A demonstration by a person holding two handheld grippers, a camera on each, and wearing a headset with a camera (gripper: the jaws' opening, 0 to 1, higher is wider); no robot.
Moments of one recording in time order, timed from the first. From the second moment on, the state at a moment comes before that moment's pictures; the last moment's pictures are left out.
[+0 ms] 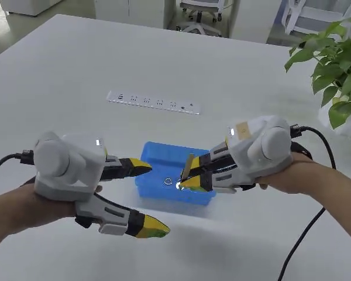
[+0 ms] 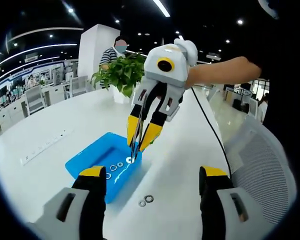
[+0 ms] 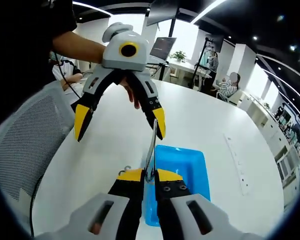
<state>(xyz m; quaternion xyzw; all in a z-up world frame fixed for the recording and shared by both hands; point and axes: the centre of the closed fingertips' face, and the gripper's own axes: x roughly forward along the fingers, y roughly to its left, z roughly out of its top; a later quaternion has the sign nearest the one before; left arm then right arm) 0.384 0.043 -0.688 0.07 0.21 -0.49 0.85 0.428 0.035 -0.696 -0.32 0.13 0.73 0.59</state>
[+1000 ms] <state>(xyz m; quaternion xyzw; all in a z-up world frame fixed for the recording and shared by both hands) 0.396 0.060 -0.684 0.06 0.21 -0.46 0.86 0.466 0.050 -0.733 -0.32 0.15 0.72 0.59</state>
